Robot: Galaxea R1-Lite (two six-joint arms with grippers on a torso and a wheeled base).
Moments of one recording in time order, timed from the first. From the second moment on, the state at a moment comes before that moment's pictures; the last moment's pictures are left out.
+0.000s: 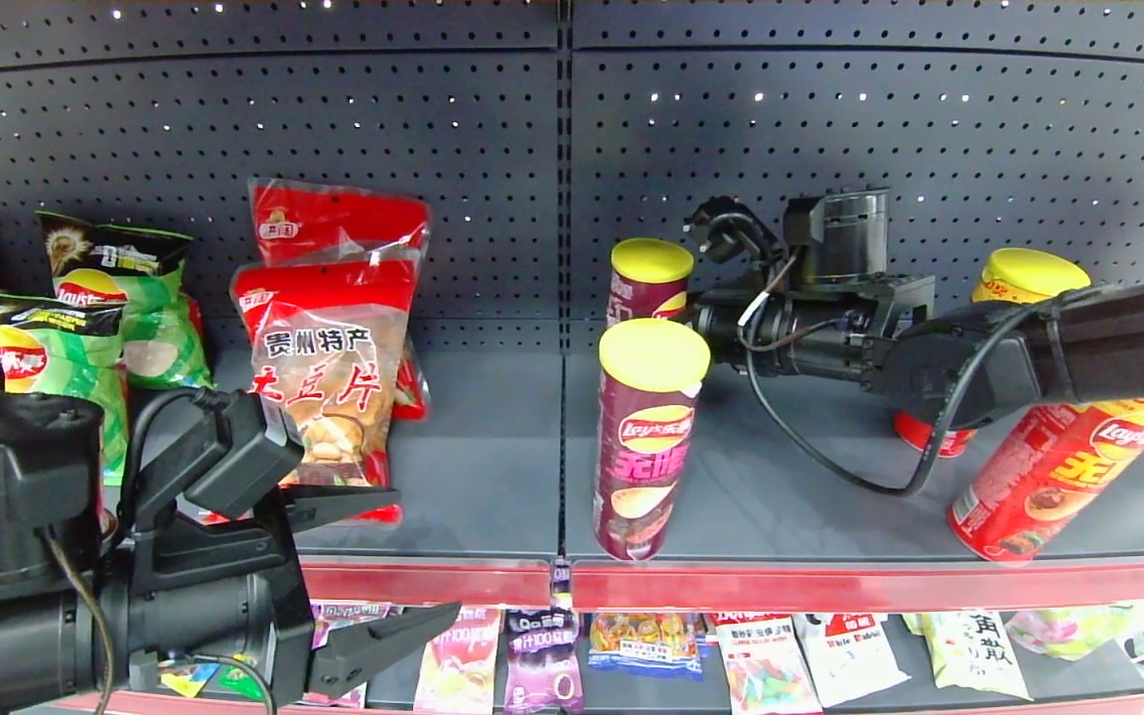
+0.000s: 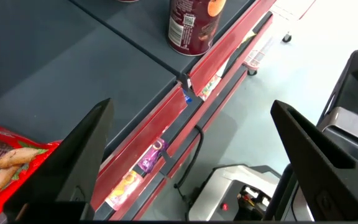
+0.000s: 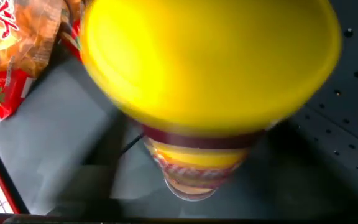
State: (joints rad) left arm -0.45 1.35 -0.43 -0.49 -0.48 0.16; right arm 0.50 1.98 -1.32 -0.38 0.22 -0.14
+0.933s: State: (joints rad) left arm -0.45 1.44 -0.51 -0.49 -0.43 0.16; right arm 0.45 1.60 -0.88 -0.36 0.06 -0.13
